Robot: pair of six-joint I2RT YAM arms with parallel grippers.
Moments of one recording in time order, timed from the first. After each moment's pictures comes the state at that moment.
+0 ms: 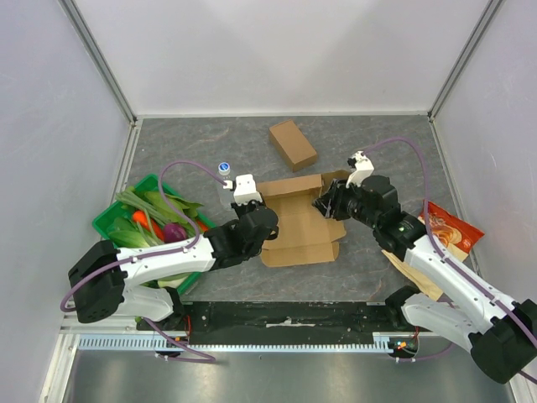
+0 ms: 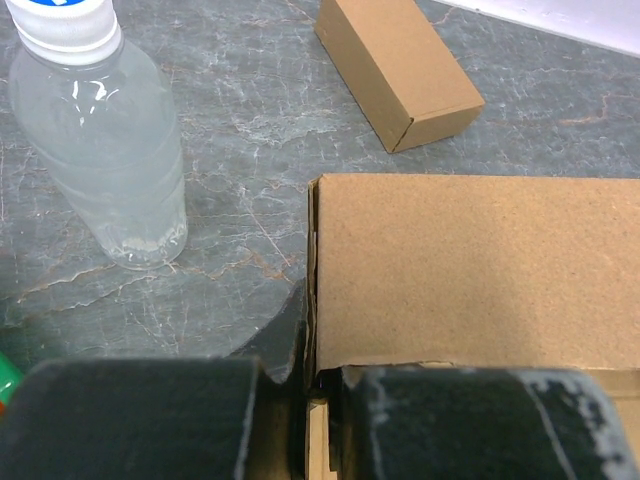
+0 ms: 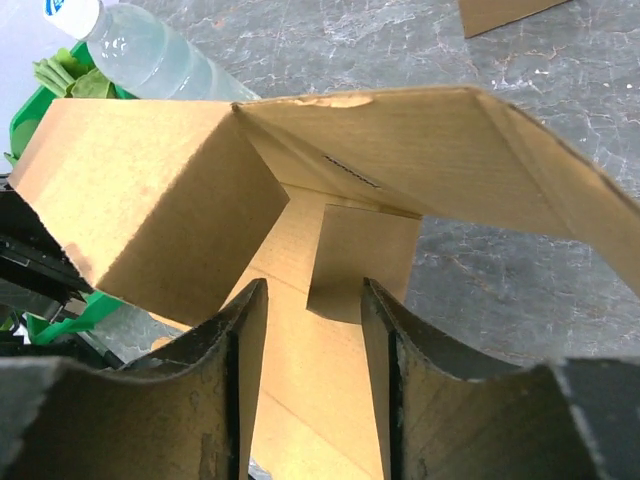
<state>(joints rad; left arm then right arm) -1.08 1.31 0.78 0.05 -0.99 -0.68 0.55 0.97 0.74 -0.17 -0.12 0.50</state>
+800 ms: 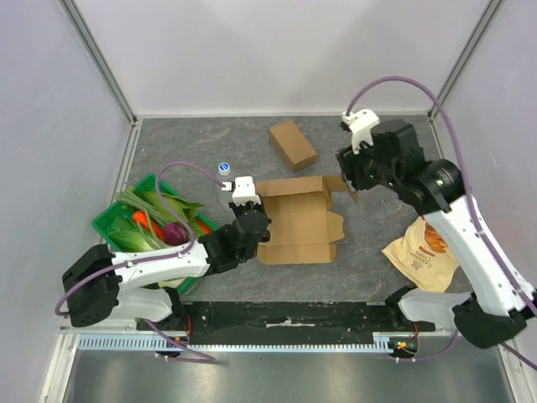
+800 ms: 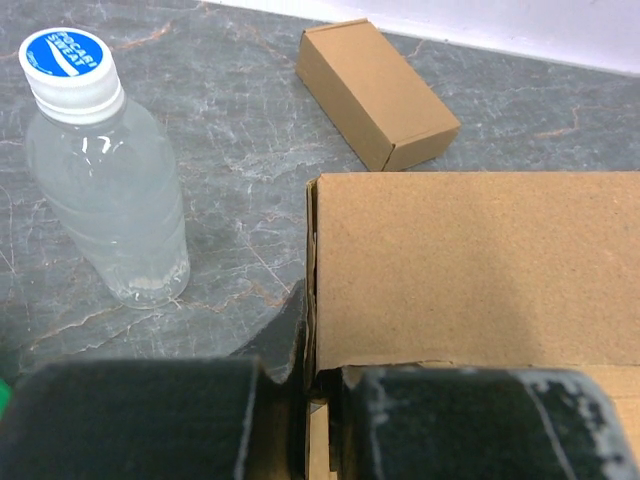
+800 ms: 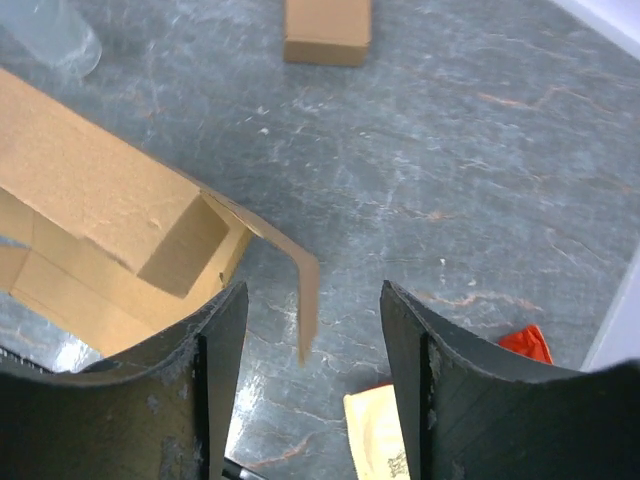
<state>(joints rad) -1.09 1.27 0.70 0.26 -0.98 -0.49 0.55 1.17 1.58 -1.02 0.15 -0.04</state>
